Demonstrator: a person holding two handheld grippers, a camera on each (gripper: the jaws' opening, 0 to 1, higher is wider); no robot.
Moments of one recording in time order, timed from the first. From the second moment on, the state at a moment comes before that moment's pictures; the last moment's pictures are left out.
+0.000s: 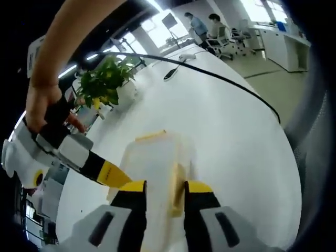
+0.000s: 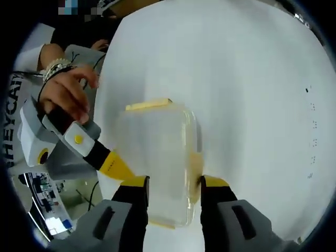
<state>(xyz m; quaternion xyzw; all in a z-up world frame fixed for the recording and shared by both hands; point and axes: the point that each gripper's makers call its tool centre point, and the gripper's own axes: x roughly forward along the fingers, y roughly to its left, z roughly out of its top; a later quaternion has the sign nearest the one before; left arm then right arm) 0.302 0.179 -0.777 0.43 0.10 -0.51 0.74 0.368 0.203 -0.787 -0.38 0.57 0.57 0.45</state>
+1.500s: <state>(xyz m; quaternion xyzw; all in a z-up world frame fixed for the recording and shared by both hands) 0.300 0.181 -0.778 0.46 0.09 -0.51 0.72 0.363 0.206 -0.793 -0.37 0.58 0.60 0.41</state>
